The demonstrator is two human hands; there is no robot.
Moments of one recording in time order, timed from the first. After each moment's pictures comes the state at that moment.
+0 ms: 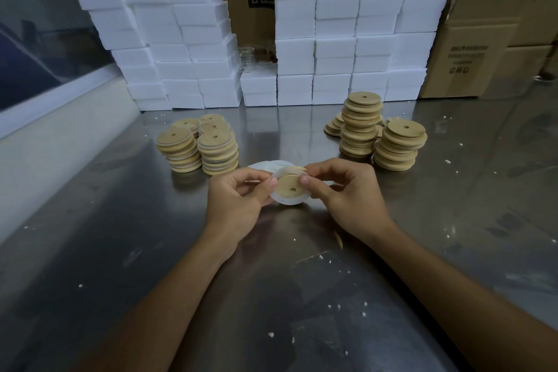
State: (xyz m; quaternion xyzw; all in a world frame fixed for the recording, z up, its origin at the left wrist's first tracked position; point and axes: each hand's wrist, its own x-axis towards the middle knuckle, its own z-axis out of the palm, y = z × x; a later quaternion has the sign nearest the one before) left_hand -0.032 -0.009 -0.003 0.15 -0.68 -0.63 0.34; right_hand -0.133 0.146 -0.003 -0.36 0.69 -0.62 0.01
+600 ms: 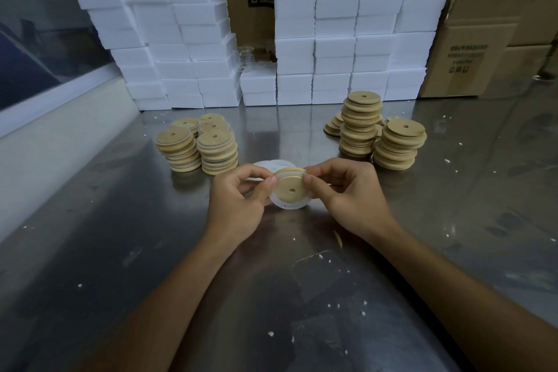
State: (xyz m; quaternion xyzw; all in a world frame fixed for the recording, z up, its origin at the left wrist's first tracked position) left_hand -0.031 -0.008 -0.003 0.13 -0.74 -0.55 0.35; right_hand -0.130 0.149 0.002 -0.36 0.69 -0.63 0.02
